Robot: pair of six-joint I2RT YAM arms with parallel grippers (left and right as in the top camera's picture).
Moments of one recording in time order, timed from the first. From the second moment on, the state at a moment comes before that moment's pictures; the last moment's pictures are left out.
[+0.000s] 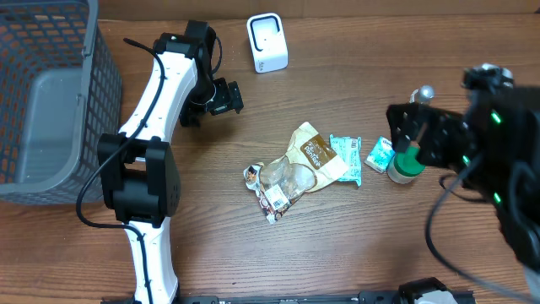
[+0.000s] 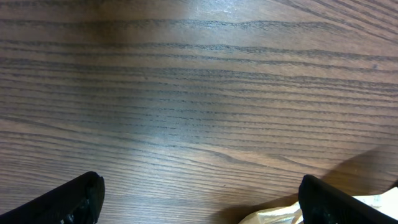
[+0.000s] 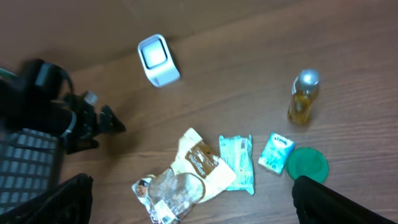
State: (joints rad) left arm -0.18 2.21 1.96 -1.27 0.14 -0.47; right arm 0.22 1.11 1.72 -1.28 -0.02 0.43
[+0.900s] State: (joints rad) left arm -0.18 2.21 1.96 -1.27 0.14 -0.47; right arm 0.22 0.72 1.72 -1.31 -0.02 0.42
